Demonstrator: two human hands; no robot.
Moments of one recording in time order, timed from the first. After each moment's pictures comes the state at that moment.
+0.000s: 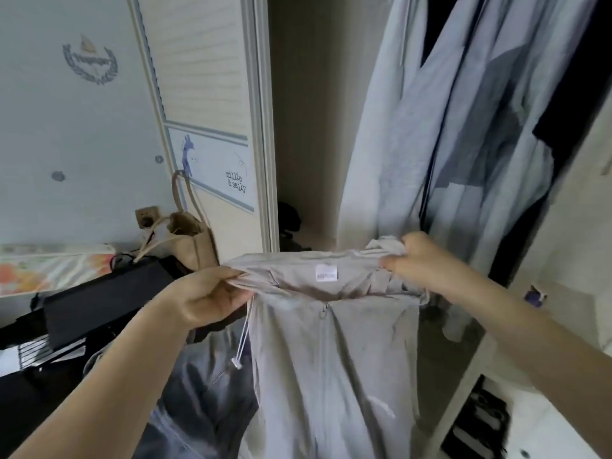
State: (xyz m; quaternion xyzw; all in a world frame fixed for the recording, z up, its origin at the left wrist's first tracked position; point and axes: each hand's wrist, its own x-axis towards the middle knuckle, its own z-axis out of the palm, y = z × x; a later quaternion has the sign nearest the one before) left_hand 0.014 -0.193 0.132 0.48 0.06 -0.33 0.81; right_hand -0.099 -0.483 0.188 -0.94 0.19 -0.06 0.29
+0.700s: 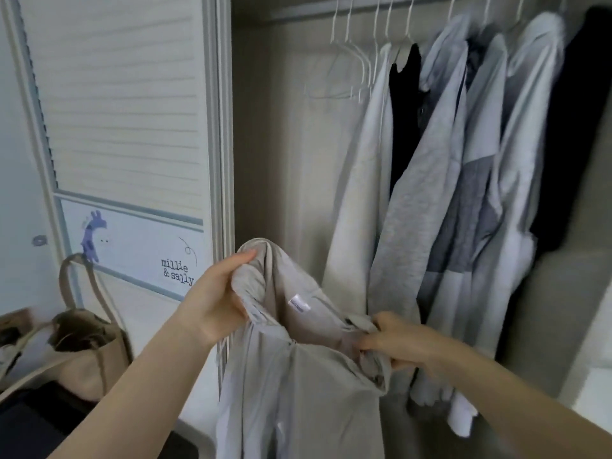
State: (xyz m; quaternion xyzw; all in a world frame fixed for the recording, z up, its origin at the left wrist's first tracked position) left_hand 0.179 -0.251 0.226 0.43 -0.21 -0.38 0.79; right_hand 0.023 -0.475 0.188 -0.86 0.29 0.02 0.43
